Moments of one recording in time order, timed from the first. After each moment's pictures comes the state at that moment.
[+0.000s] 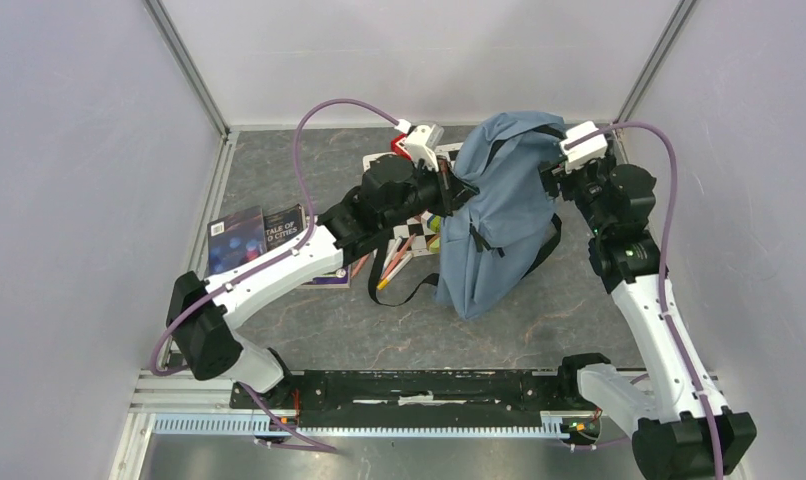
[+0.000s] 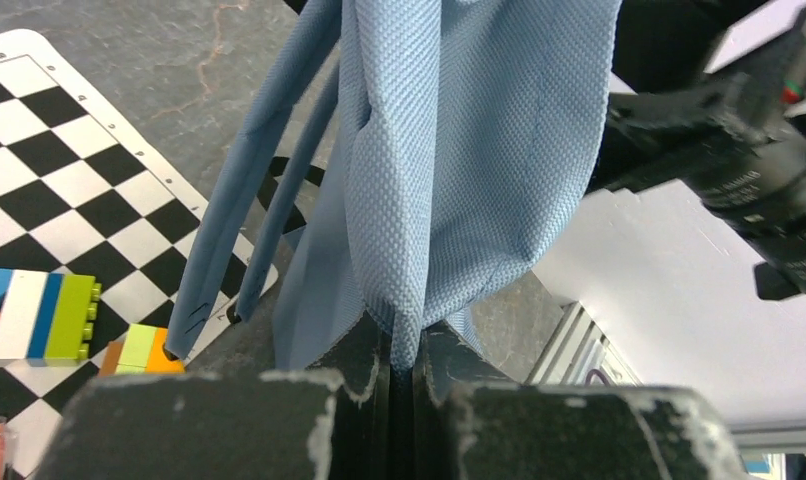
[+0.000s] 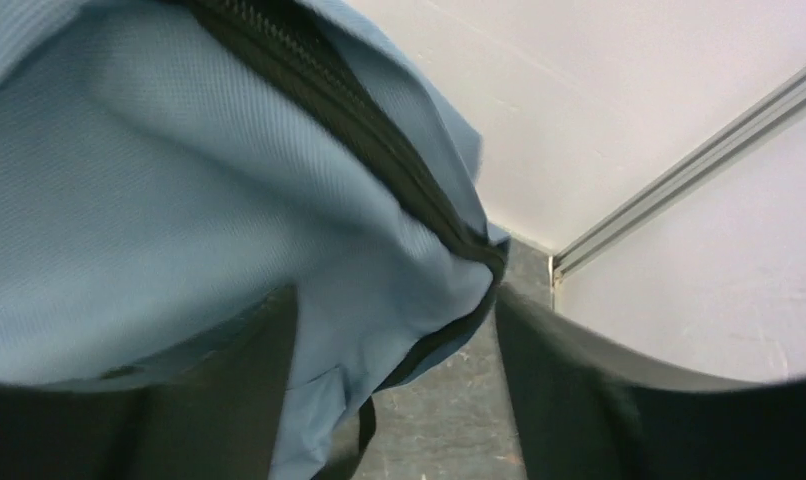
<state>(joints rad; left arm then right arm) -0.90 1.50 1.33 0.03 0.04 -0.57 0.12 0.97 0.97 -0.06 -0.09 -0.43</state>
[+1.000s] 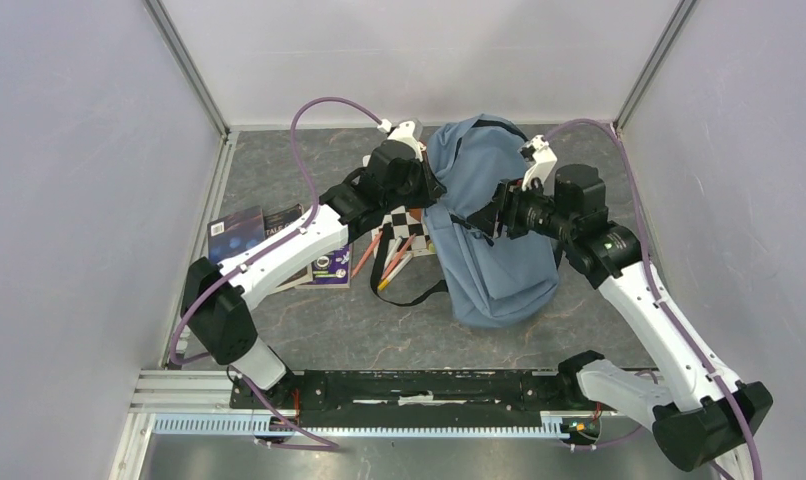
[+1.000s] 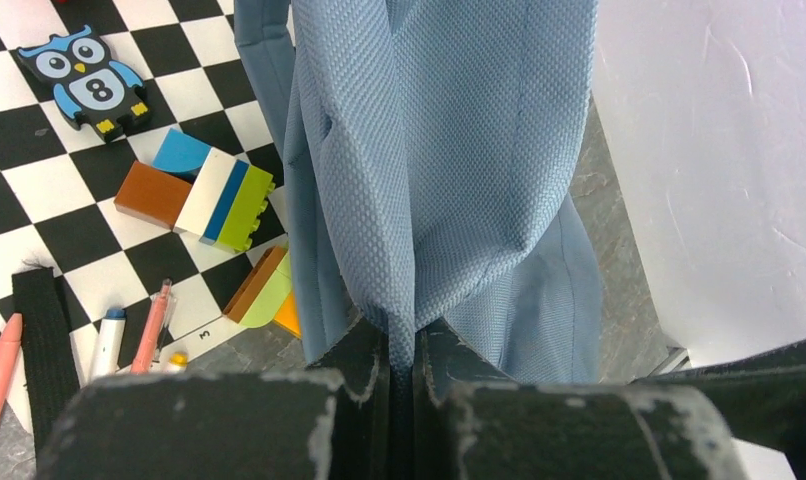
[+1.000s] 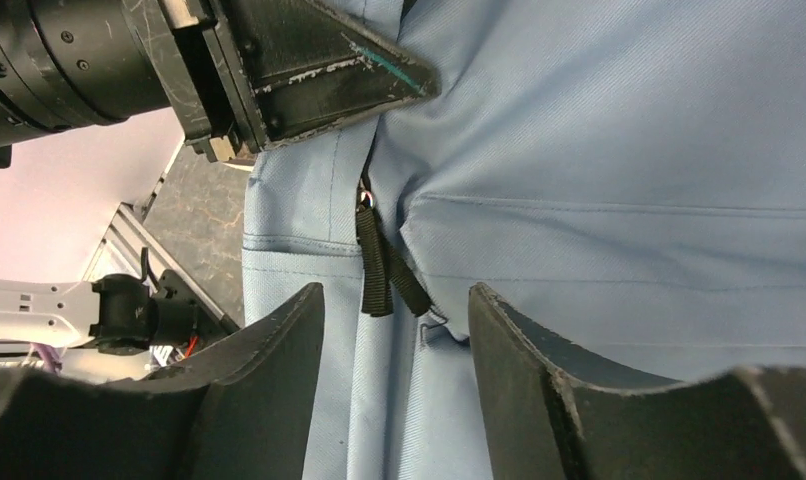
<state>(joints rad) -0.77 1.59 1.42 -0.27 -0.08 -0.65 0.37 1.03 1.06 -0.43 -0.40 0.37</state>
